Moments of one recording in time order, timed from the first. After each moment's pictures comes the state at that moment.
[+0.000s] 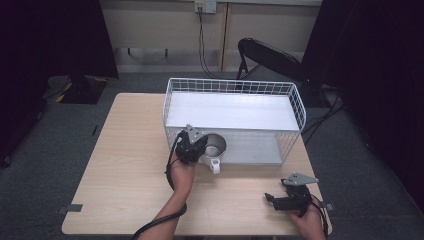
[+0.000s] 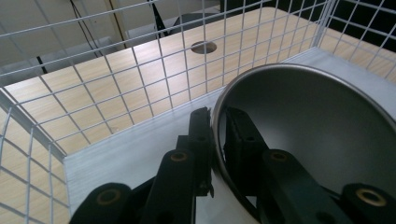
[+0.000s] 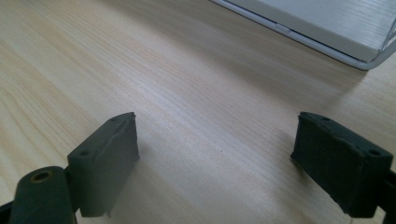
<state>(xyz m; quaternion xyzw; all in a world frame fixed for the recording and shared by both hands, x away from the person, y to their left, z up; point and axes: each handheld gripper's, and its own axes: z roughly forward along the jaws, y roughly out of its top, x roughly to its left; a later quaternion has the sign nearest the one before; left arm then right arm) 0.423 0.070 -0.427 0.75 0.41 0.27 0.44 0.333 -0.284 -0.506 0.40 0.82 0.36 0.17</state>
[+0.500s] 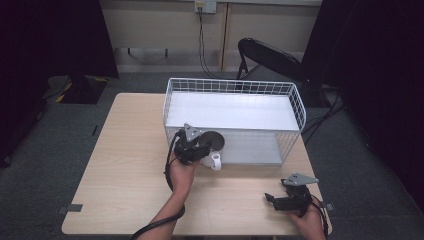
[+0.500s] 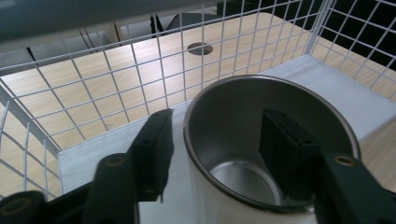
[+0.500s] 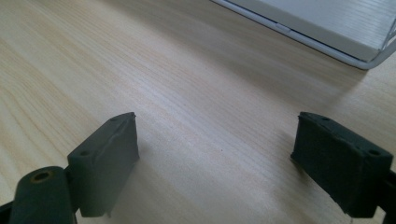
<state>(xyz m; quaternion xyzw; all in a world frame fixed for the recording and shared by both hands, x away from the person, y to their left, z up) 0.420 0.074 -0.420 0.74 0.43 0.25 0.45 0.332 -0.284 -0.506 0.40 0.82 0.36 0.17</state>
